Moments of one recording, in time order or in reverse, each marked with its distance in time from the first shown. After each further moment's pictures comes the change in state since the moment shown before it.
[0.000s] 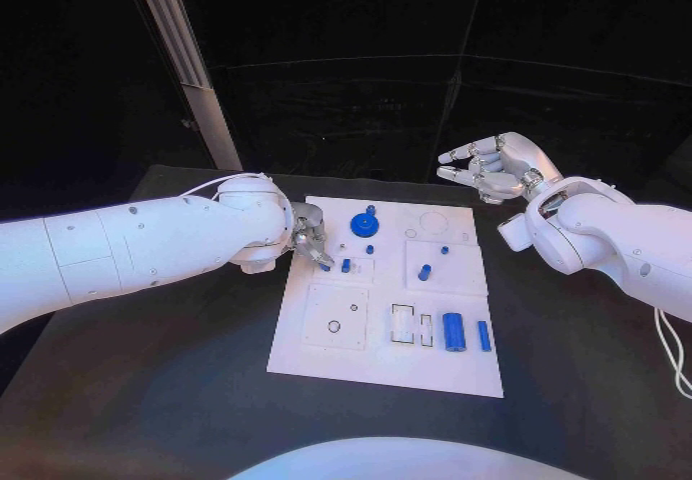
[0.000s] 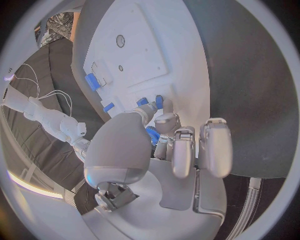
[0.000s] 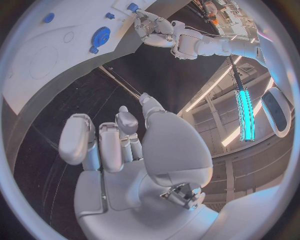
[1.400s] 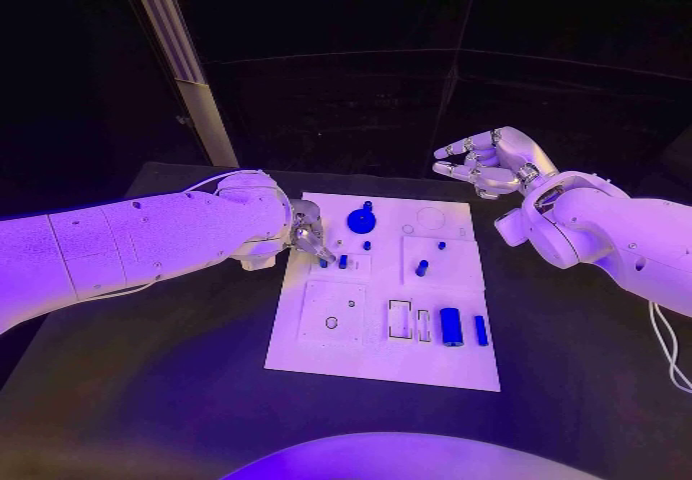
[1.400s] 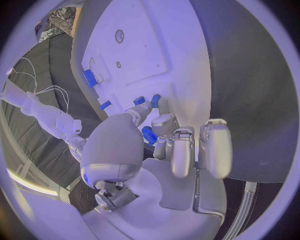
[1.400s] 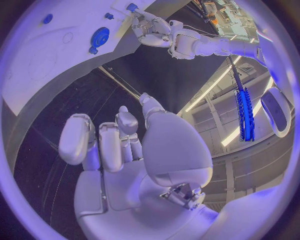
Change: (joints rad) left arm -0.003 0.030 -0.006 -0.043 0.041 -0.006 -0.022; left_hand -0.183 -0.040 0.018 -0.015 -0.005 0.051 -0.033 0.025 0.006 0.021 -0.018 0.015 0.019 0.004 -0.004 0.000 0.000 0.000 0.000 0.000 0.020 0.000; right arm 0.000 0.000 0.000 0.003 0.000 0.000 0.001; right_hand 0.000 0.000 0.000 0.000 0.000 0.000 0.000 0.000 0.000 0.000 0.000 0.000 -0.002 0.000 0.000 -0.004 -0.003 0.000 0.000 0.000 0.000 -0.002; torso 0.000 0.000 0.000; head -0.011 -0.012
